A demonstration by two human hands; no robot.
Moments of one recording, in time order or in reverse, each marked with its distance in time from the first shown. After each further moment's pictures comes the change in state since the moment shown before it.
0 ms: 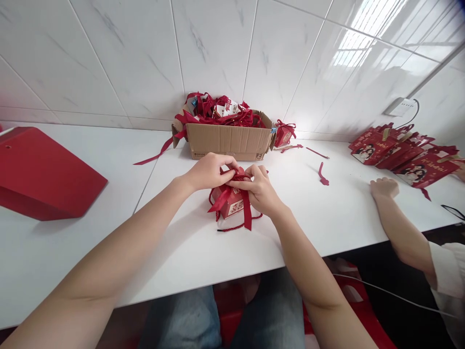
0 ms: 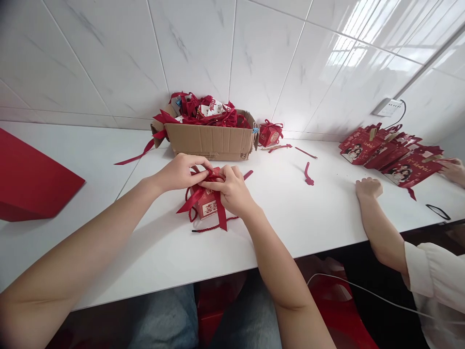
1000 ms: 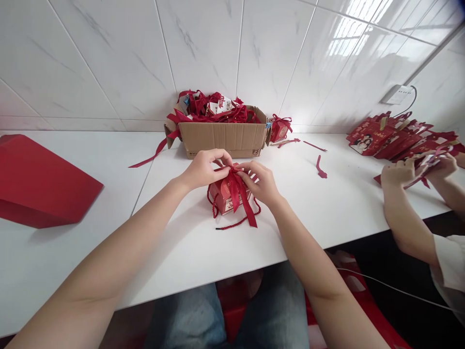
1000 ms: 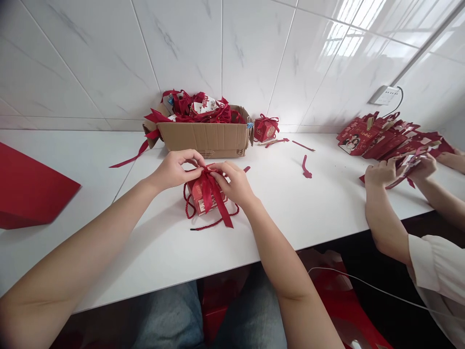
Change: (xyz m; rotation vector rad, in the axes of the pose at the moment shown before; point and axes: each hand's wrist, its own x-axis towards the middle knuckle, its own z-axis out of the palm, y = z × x) left_hand 0.003 -0.009 0.008 -0.165 0.104 0.084; right_hand 0.004 0.014 0.006 0.324 0.225 0.103
